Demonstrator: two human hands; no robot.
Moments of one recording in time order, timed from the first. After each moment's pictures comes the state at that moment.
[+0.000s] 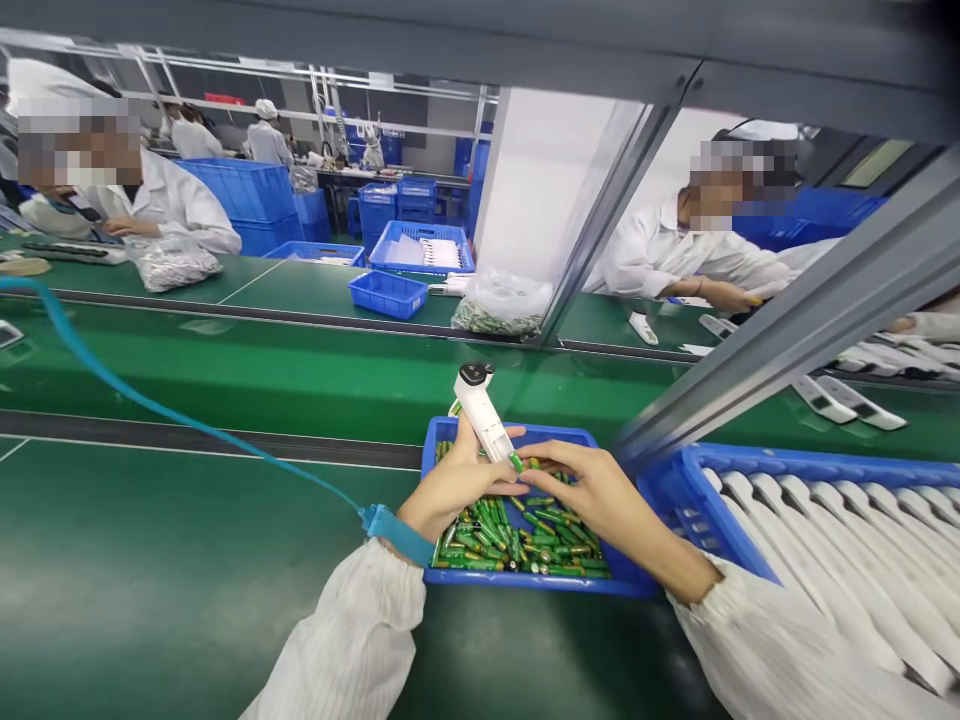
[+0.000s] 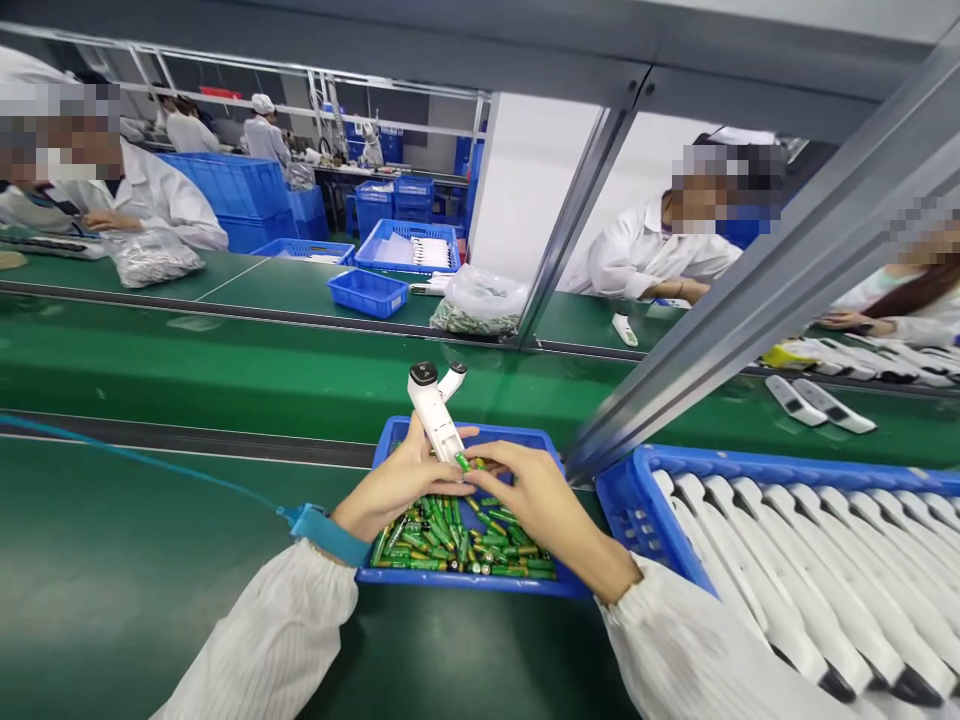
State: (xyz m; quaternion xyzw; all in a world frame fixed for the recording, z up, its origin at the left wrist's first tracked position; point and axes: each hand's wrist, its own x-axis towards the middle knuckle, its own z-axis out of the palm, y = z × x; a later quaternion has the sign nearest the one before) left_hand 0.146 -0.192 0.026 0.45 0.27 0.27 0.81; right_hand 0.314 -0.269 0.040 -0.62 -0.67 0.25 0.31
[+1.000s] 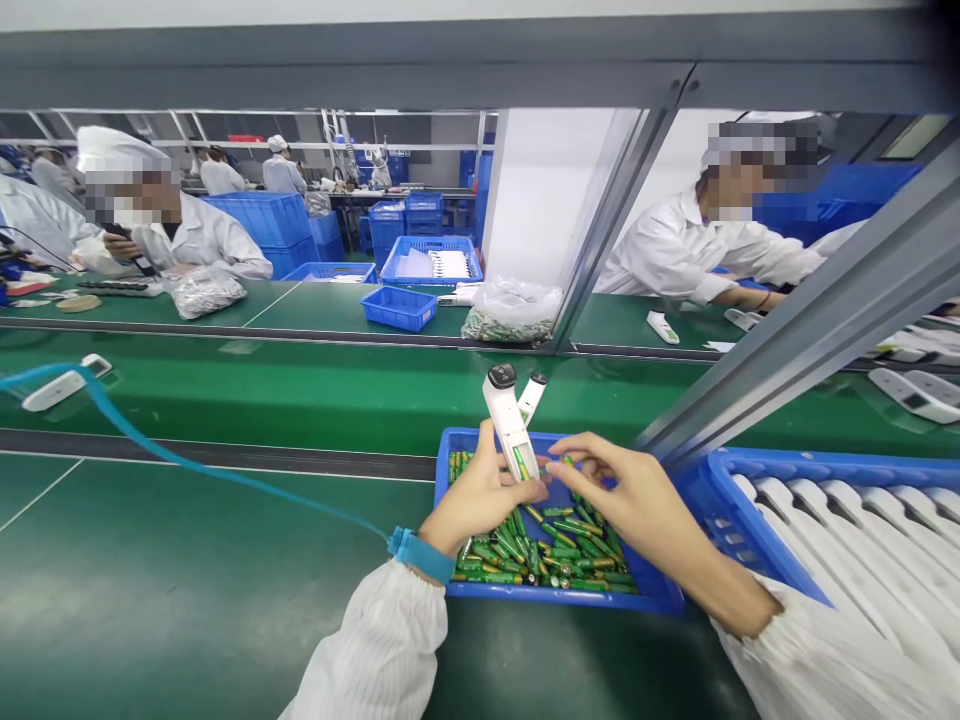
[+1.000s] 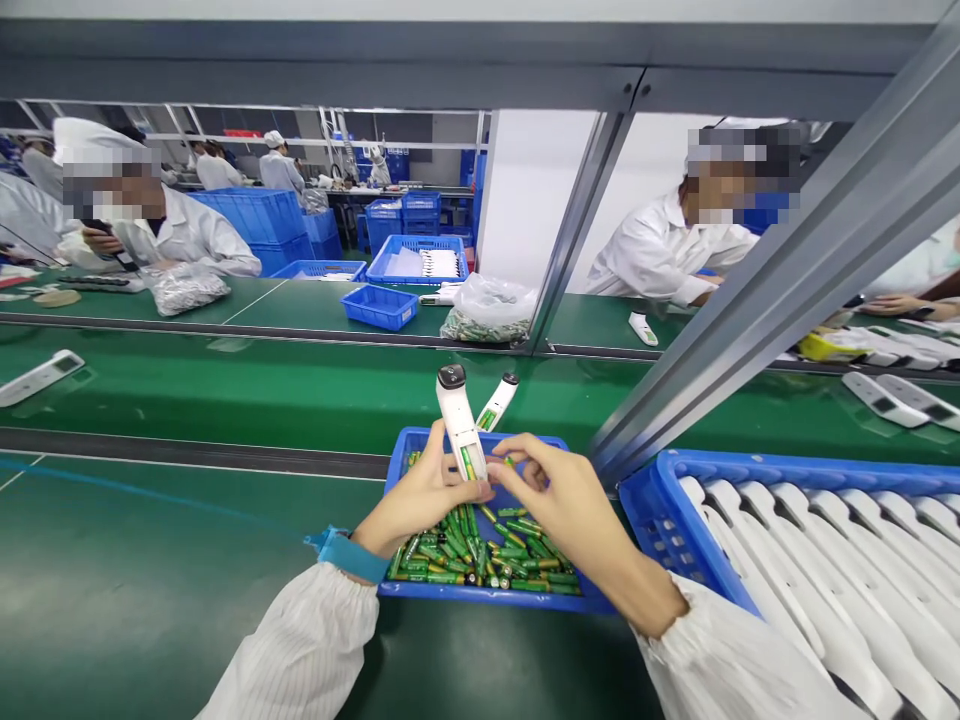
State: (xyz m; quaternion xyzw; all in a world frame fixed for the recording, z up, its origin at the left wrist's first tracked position) left_hand 0.147 -0.196 0.021 0.52 0.24 0.26 0.78; right_hand 0.310 -0.276 0.051 -0.67 -0.63 0.17 0.36
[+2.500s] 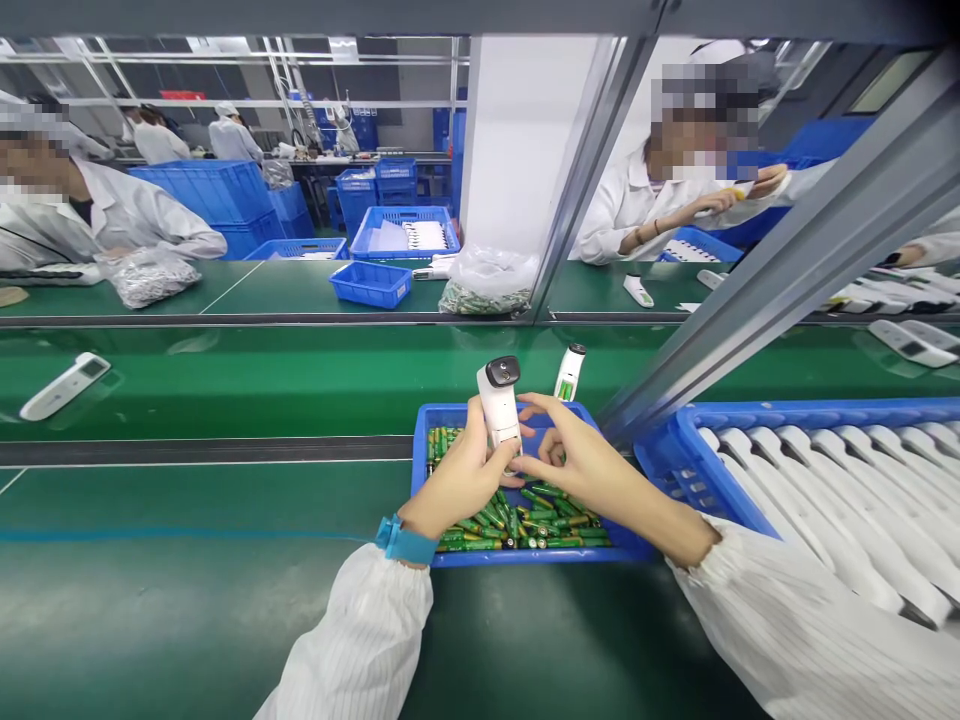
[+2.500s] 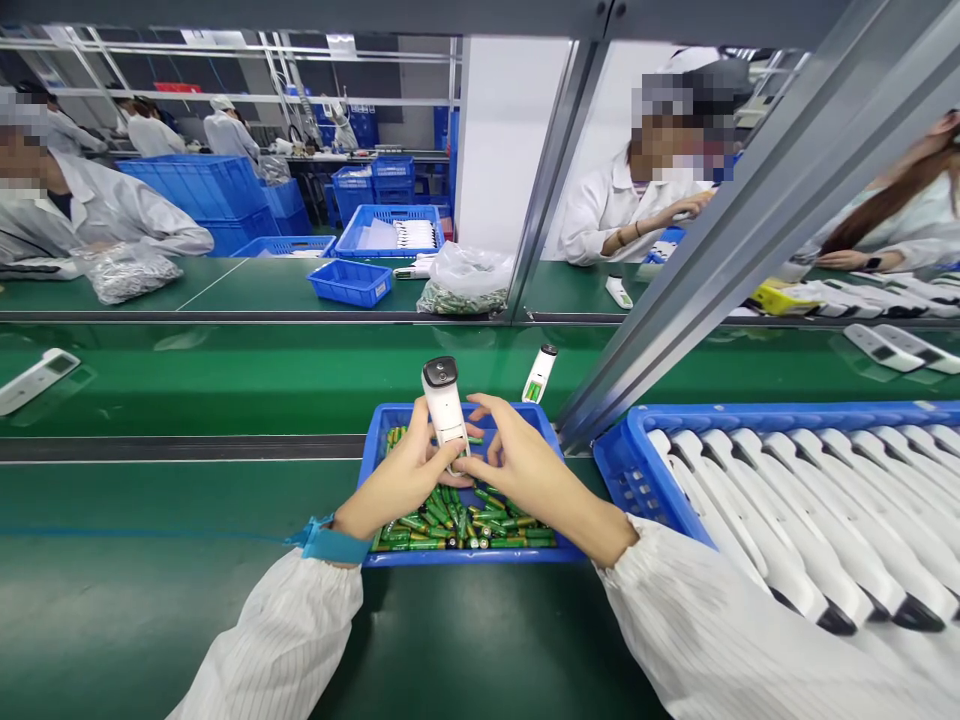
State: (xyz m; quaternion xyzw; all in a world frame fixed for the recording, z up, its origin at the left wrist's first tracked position) left_hand 0.148 -0.202 0.023 0.63 0.24 0.24 0.70; right_hand 0.315 -0.270 0.032 -0.66 -0.62 0.28 0.32
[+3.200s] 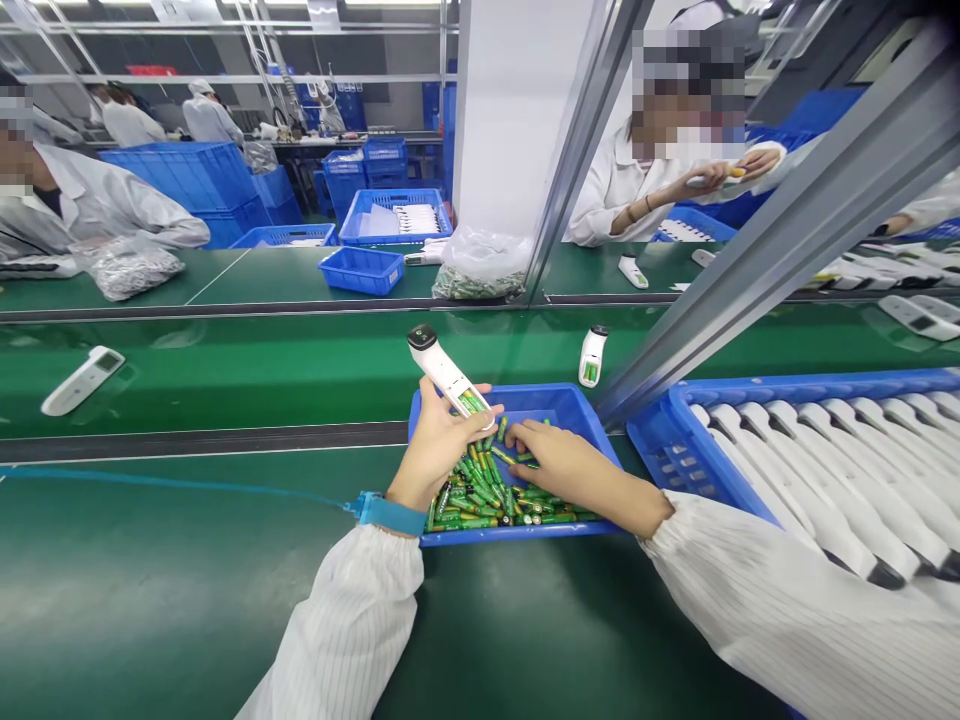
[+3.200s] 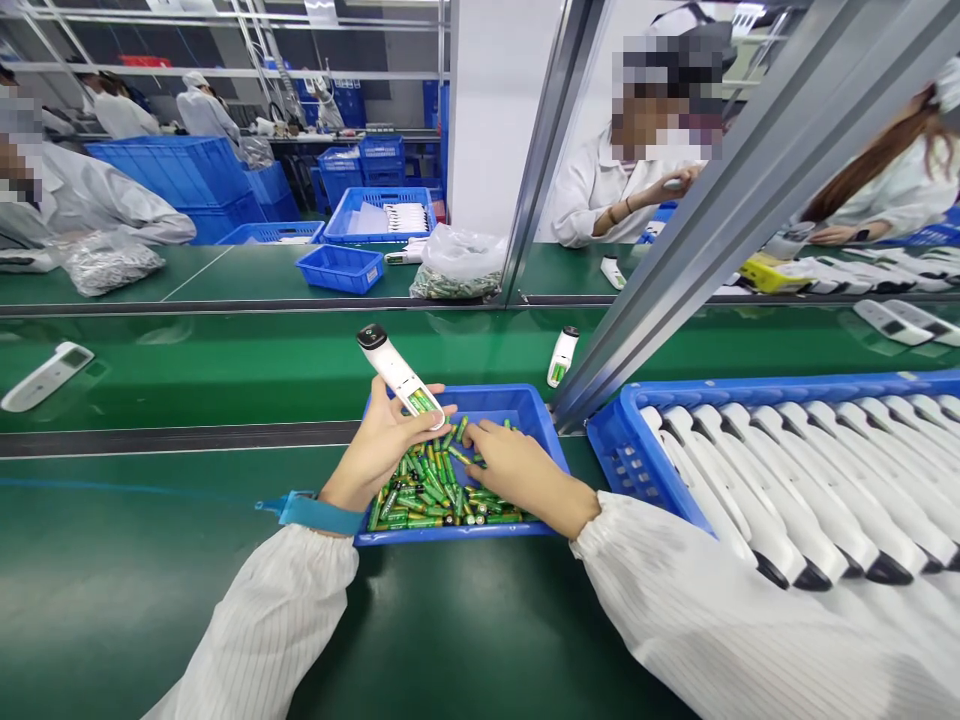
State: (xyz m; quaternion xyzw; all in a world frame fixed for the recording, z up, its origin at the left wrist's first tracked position) left_hand 0.151 -0.188 0.019 0.44 0.31 0.37 0.76; right_hand 0.314 -0.267 0.002 -0.69 -0.69 0.20 0.02
